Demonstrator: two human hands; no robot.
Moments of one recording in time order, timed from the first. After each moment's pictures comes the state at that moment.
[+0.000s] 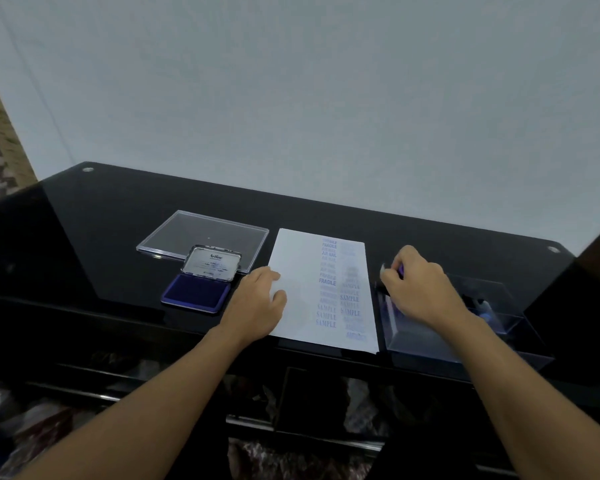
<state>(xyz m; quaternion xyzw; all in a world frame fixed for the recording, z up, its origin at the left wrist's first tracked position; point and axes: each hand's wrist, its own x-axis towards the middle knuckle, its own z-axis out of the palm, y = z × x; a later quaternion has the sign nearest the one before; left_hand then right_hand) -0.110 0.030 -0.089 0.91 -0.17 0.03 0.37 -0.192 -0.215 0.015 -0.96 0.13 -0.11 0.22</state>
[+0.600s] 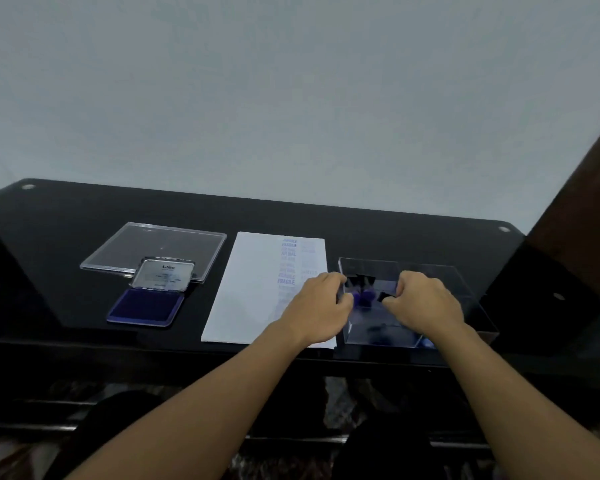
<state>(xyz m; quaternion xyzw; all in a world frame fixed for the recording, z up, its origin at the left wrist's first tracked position) -0.156 -0.115 -0.046 0.88 -0.31 -0.06 0.36 -0.222 -0.285 -0.007 -0.95 0.27 -0.03 0.12</state>
